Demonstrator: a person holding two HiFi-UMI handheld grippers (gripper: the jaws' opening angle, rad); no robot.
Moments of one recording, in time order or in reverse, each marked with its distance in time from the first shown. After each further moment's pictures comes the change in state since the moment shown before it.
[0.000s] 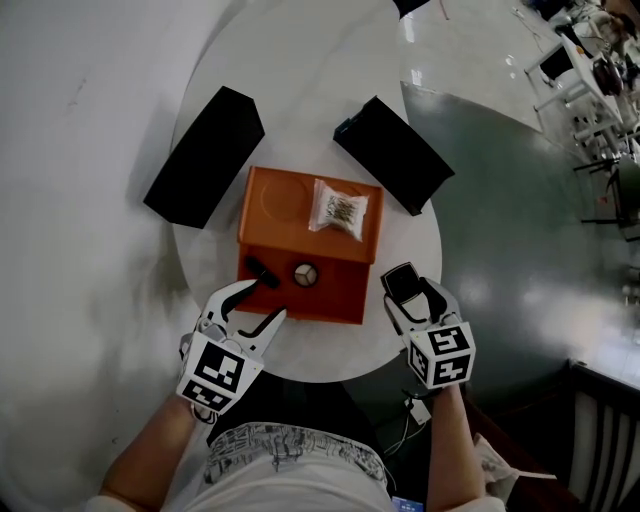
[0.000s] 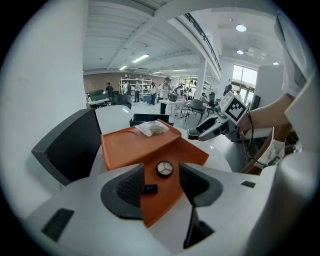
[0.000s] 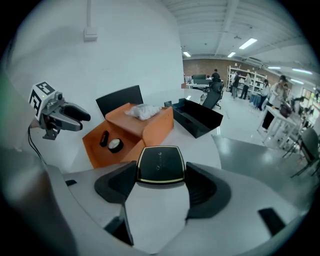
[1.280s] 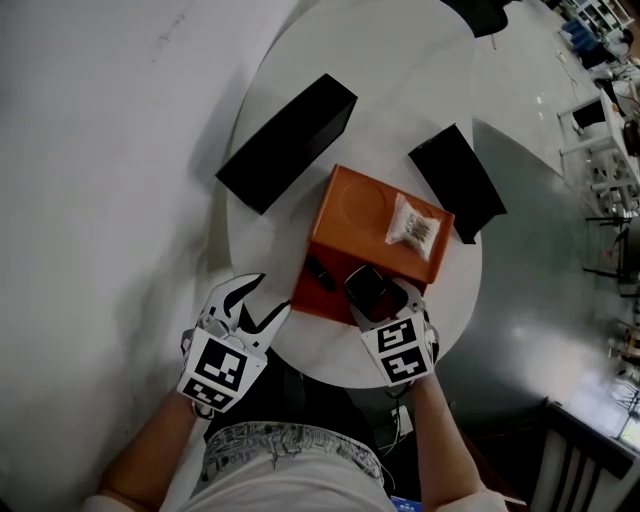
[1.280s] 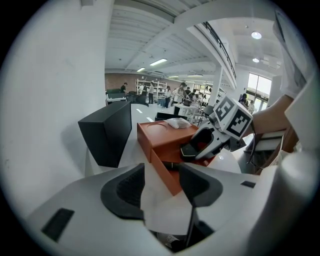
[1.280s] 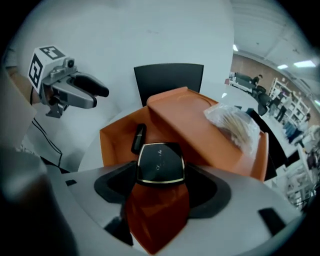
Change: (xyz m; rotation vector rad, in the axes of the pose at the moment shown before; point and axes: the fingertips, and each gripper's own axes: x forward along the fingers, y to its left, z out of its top) left arm -0.058 0.070 -0.046 -0.133 -0.048 0.113; right arm 0.086 0.154 0.041 -0.371 0.184 0.165
